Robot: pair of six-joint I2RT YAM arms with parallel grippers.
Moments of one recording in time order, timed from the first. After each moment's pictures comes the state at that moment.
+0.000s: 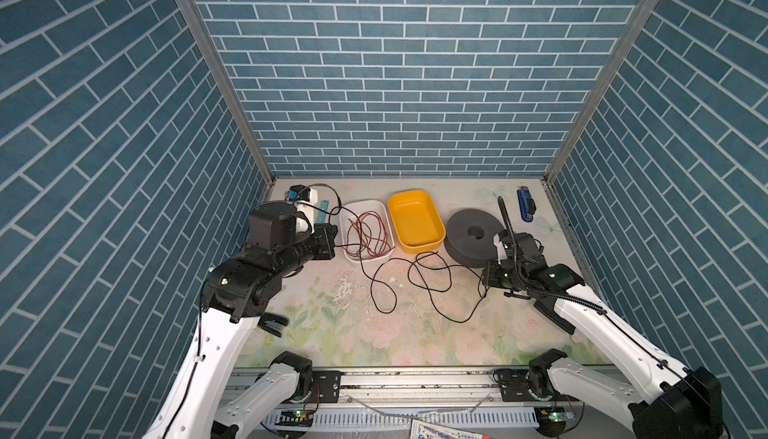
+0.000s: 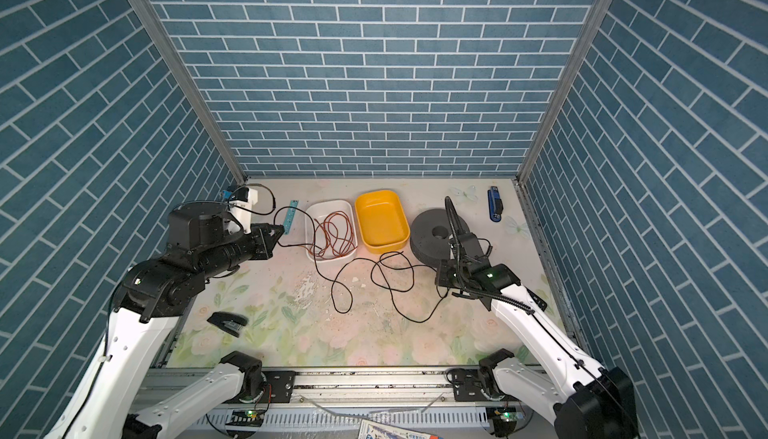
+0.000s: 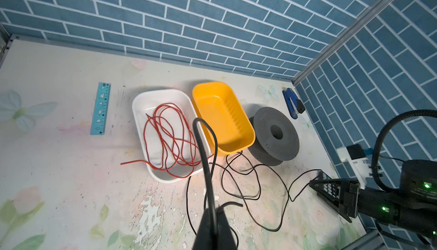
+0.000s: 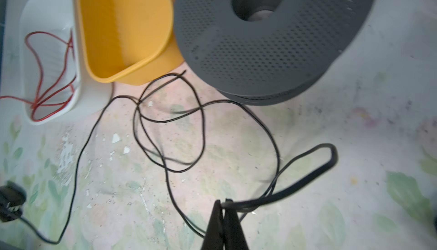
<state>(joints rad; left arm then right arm) -0.32 0.91 1.31 -0.94 0.15 -0.40 0.47 1.00 0.76 -0.71 -0.04 0.54</state>
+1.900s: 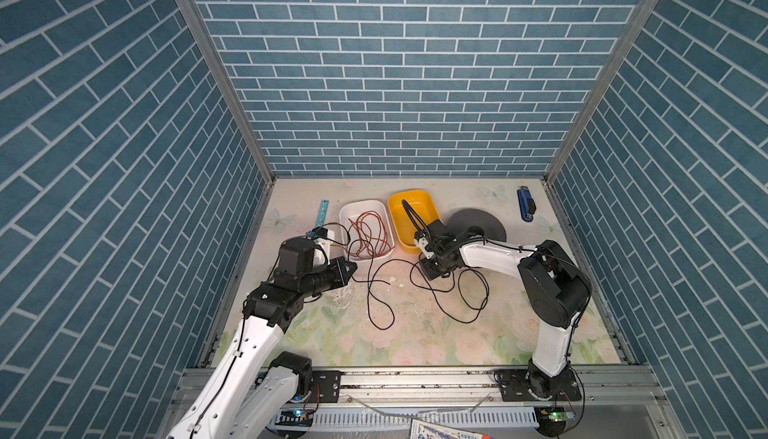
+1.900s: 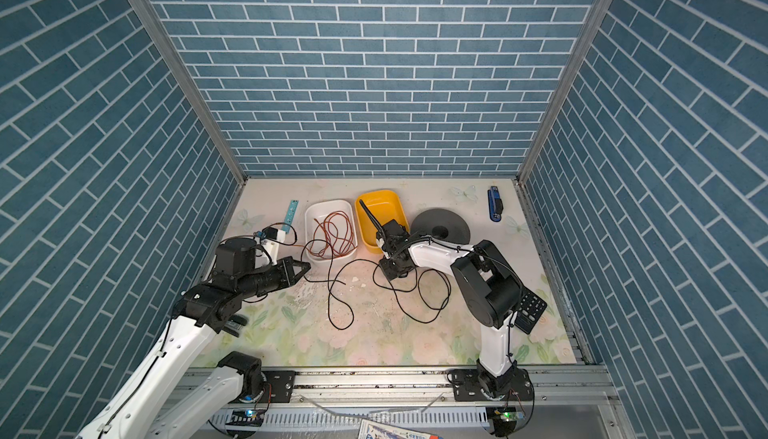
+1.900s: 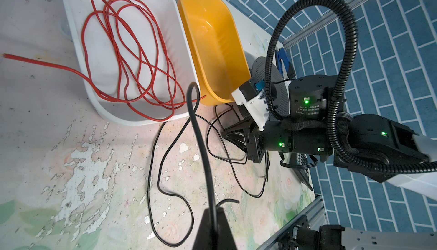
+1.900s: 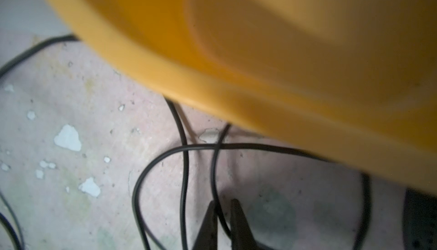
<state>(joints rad) -0.28 0.78 0.75 -0.61 0.43 -0.60 0.75 1.89 1.20 -0.49 -0.07 0.13</state>
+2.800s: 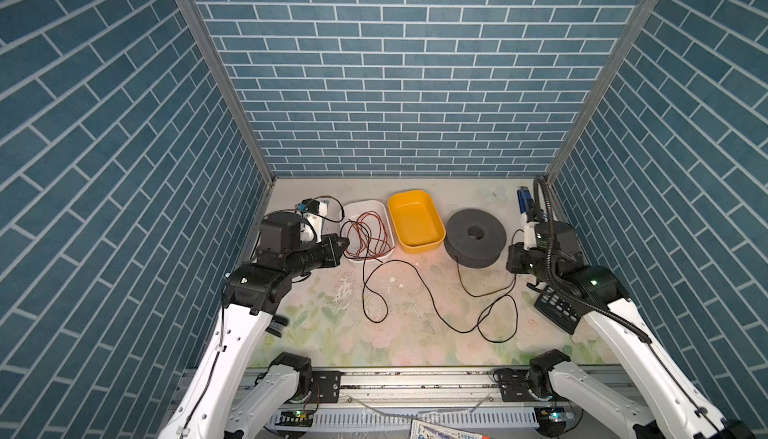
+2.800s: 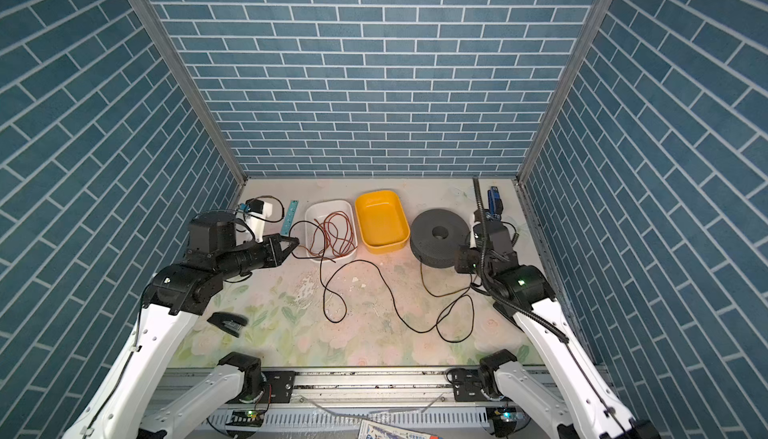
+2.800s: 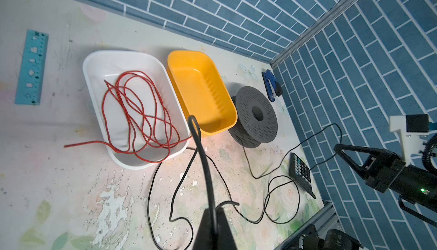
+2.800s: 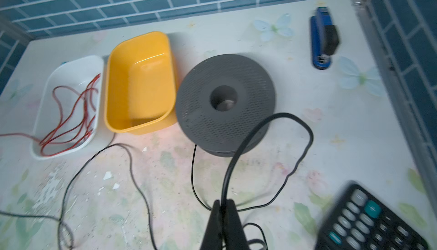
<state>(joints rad) -0.24 0.90 1.12 -0.80 0.40 -0.43 0.37 0.86 1.00 -0.86 0.15 0.33</state>
